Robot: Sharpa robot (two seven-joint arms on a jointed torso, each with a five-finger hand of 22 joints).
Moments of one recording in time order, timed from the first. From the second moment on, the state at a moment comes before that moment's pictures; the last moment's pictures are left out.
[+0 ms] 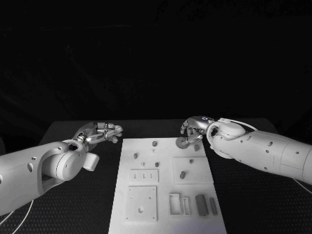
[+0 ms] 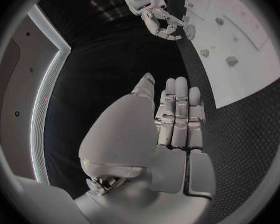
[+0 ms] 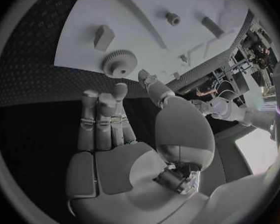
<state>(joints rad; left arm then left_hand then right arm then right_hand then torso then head) 1.30 -0.80 -0.16 1.34 -0.07 -0.24 0.25 1.55 -0.10 0.04 0.29 0.15 0.83 0.17 0.33 0.49 1.23 0.08 0.20 0.22 1.02 0.02 0.73 0.60 0.03 0.71 -0.06 0.72 1.21 1.27 -0.64 -0.10 1.07 -1.52 -0.25 -0.05 0.98 -0.23 0.58 -0.29 0.11 0.87 0.14 0.24 0.46 1.26 0.02 0.56 1.10 1.27 -0.09 1.08 1.10 0.25 1.05 0.00 0.98 1.31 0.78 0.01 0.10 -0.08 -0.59</state>
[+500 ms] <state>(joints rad) 1.30 -0.80 -0.16 1.34 -0.07 -0.24 0.25 1.55 -0.10 0.04 0.29 0.15 0.83 0.17 0.33 0.49 1.23 0.08 0.20 0.22 1.02 0.02 0.73 0.60 0.03 0.71 -0.06 0.72 1.21 1.25 -0.61 -0.10 1.01 -1.55 -0.23 -0.05 0.99 -0.21 0.57 -0.29 0.08 0.87 0.14 0.24 0.46 1.25 0.02 0.60 1.11 1.27 -0.09 1.10 1.11 0.25 1.05 -0.01 0.99 1.31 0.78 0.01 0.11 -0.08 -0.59</state>
